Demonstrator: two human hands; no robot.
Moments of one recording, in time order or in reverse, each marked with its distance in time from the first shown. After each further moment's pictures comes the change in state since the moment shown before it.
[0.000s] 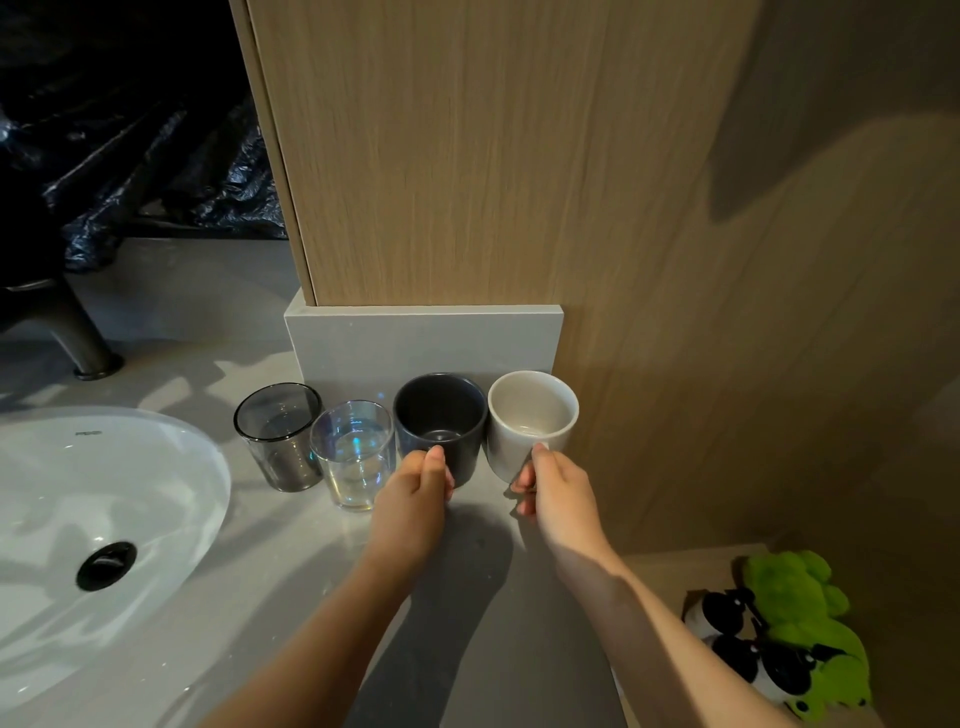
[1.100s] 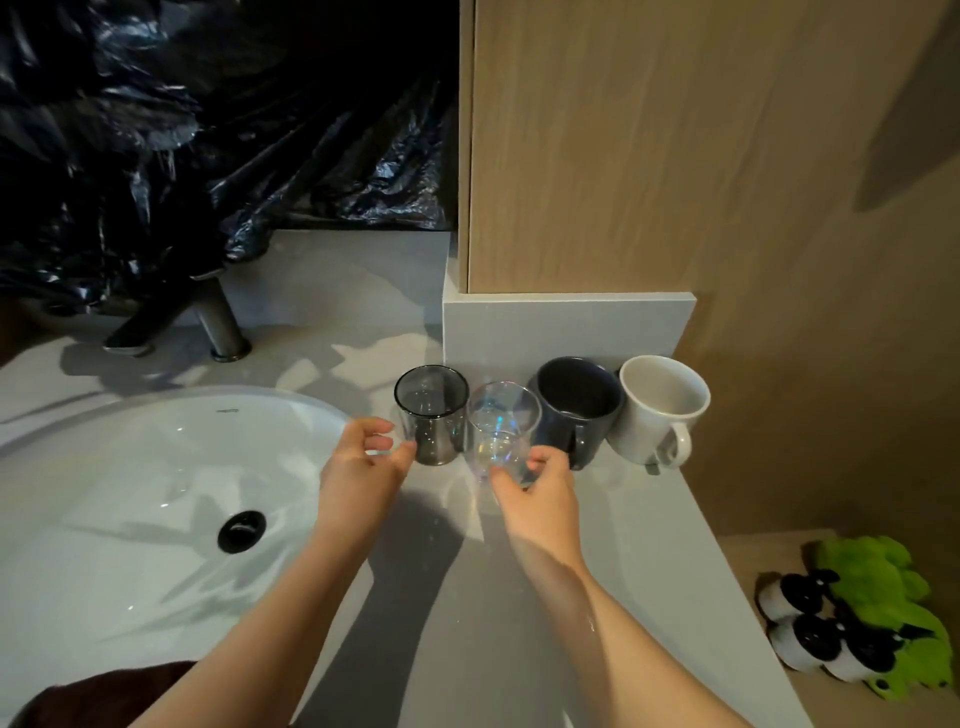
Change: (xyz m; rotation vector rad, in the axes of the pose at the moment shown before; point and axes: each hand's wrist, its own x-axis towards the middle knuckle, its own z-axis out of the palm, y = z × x) left_hand 0.026 -0.030 -0.167 0.036 0.189 -0.012; right_hand -0.072 -0.013 0.141 -0.136 0.067 -0.104
